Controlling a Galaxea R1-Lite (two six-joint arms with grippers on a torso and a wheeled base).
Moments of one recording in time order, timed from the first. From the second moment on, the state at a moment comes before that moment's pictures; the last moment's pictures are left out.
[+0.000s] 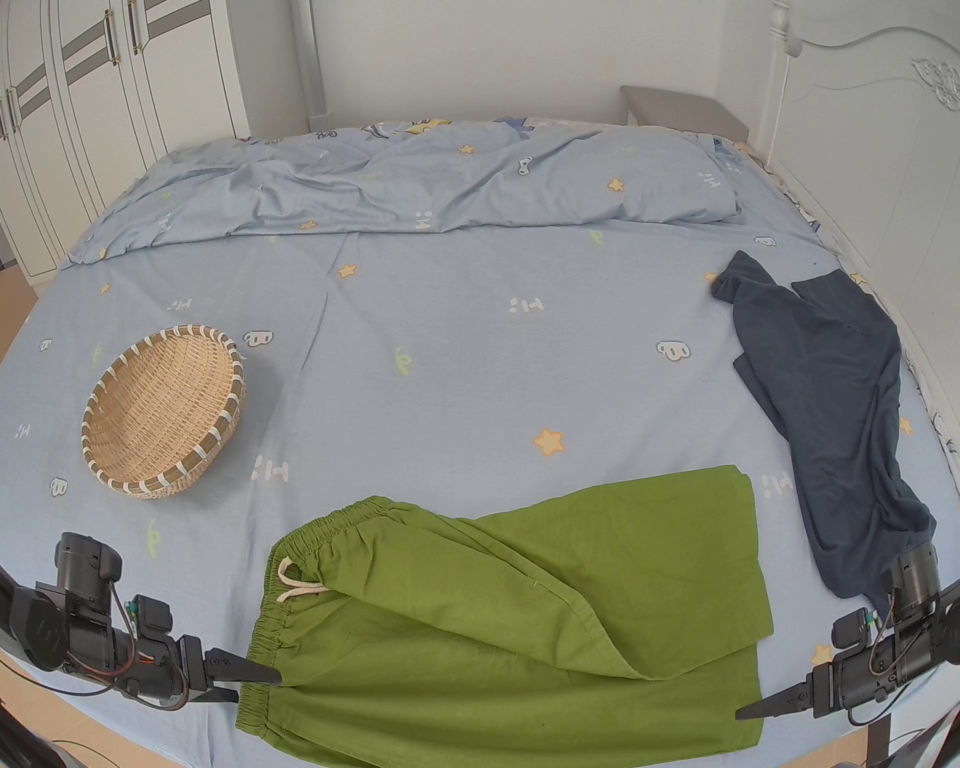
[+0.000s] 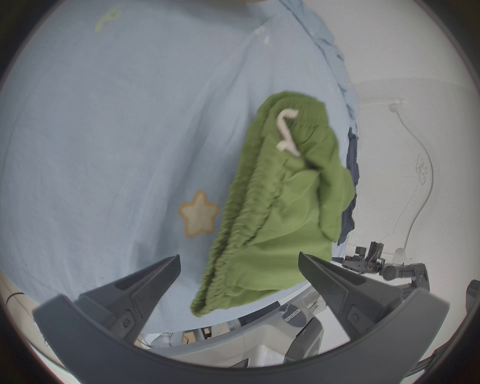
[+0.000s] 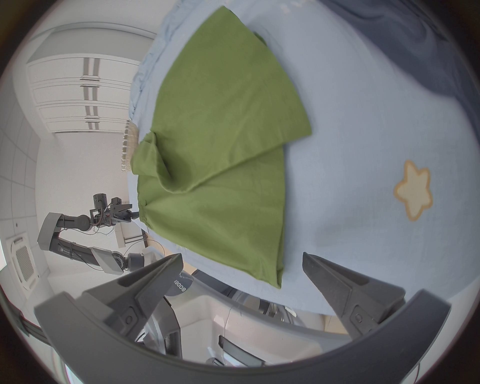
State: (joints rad) left arm 0.15 1.65 -0.23 -0.24 -0.71 -0.24; right arm 0.01 1.57 -0.13 -0.19 0.66 0.12
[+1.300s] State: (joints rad) left arm -0.08 1.95 -1.22 0.23 -0.68 -0.19; right arm 0.16 1.28 -0.59 -0.11 0.59 0.13
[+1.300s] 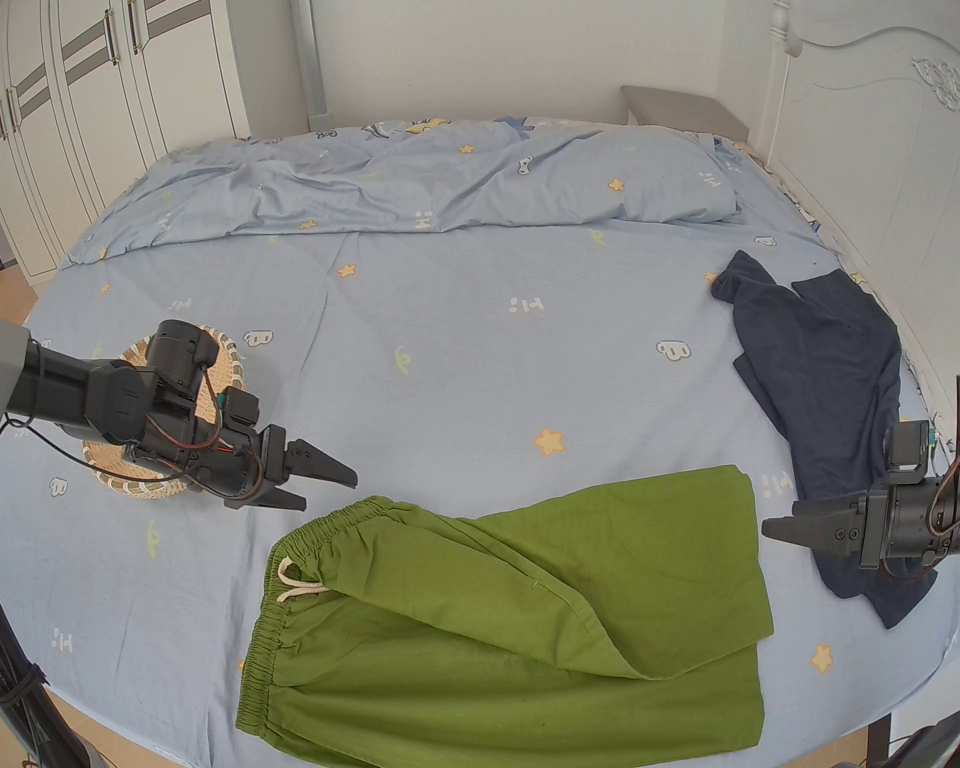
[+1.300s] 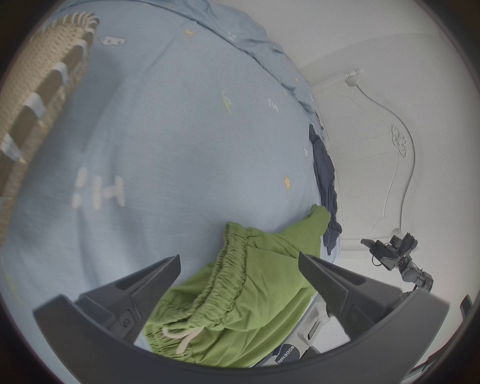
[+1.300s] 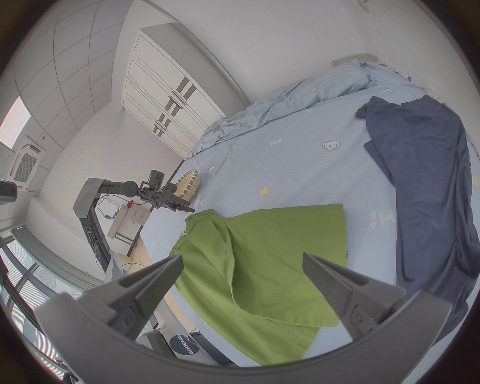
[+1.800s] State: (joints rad) left arm -0.16 2.05 -1.23 0.22 -0.68 -0.19; right arm 0.19 1.28 -0.57 -0.12 0.58 0.13
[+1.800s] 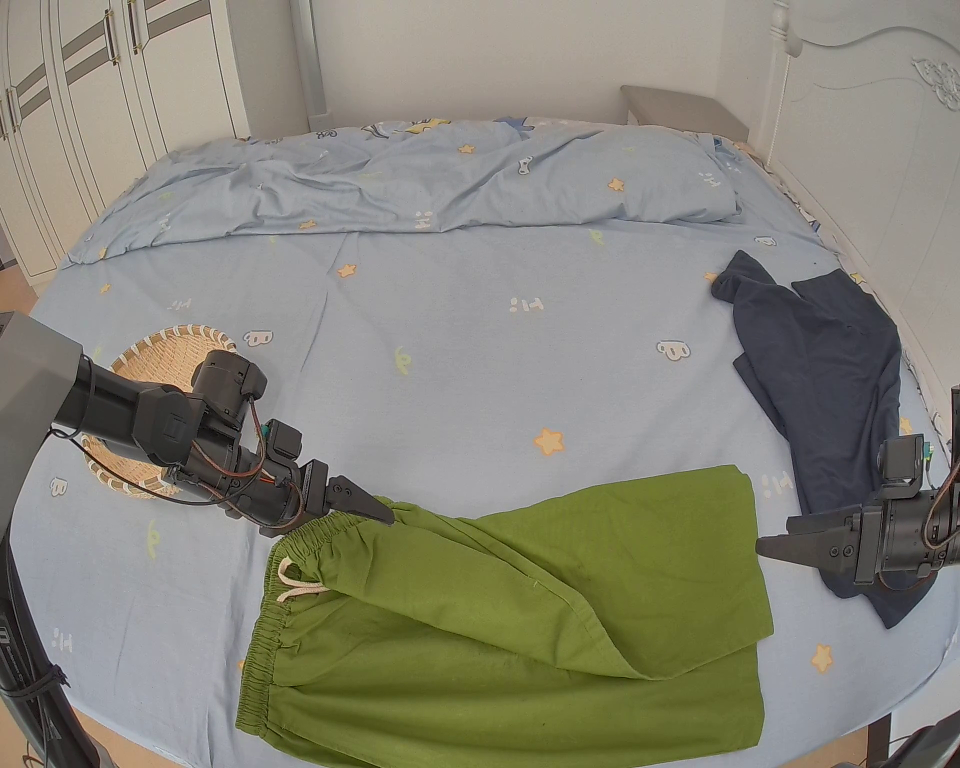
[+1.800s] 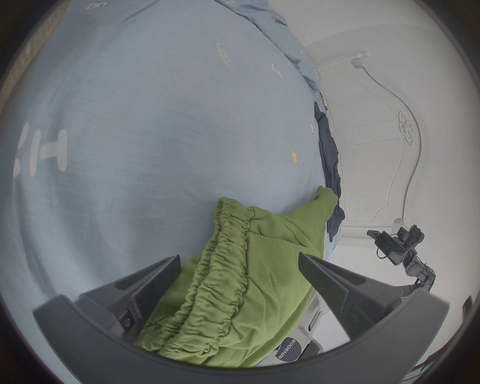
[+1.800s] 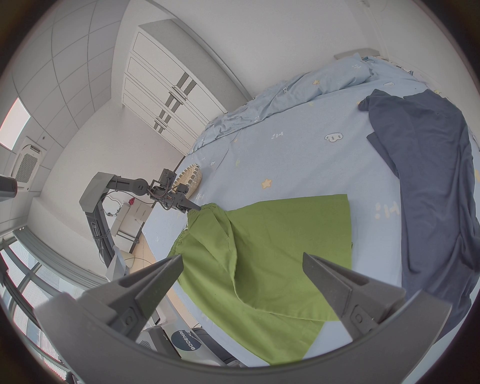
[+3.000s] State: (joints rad) left arm -0.06 1.87 -1.11 0.15 -0.68 -0.20; right arm 0.16 1.32 -0.56 -0.12 0.59 0.13
